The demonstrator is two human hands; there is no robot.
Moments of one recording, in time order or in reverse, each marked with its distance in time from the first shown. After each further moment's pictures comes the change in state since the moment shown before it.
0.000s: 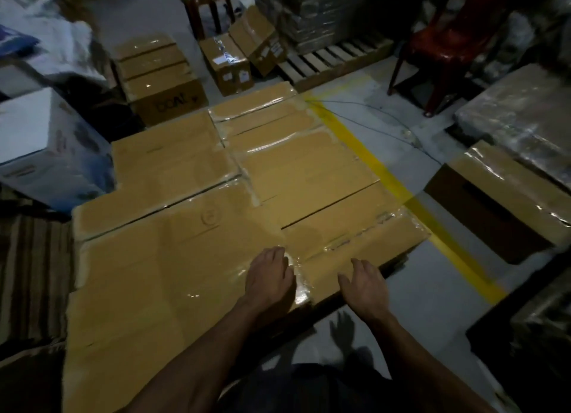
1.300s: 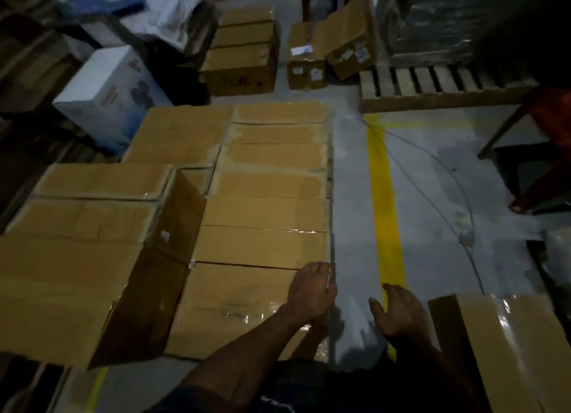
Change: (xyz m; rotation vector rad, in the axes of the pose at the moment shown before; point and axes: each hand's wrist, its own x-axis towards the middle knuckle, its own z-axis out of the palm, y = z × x) left_hand 0.438 0.404 0.052 -0.238 0.027 -0.430; right_hand 0.497 0.252 -0.302 -0.222 -0.189 -0.454
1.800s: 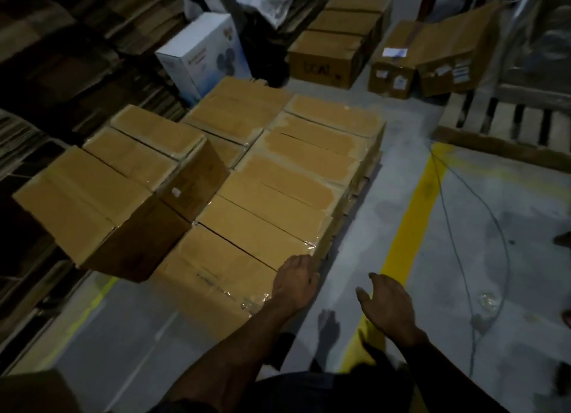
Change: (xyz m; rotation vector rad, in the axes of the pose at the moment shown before) left_hand 0.087 0.143 -0.010 -0.151 0.153 -0.498; right_hand 0.183 0.067 -0.131 -0.202 -0.251 -0.460
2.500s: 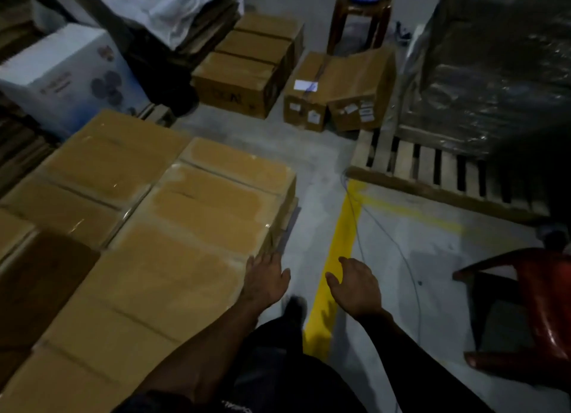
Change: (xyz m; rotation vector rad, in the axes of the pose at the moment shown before) left_hand 0.346 0.175 -0.043 0.164 -0.023 0.111; right_hand 0.278 0.096 -0.210 0.008 0.089 0.122
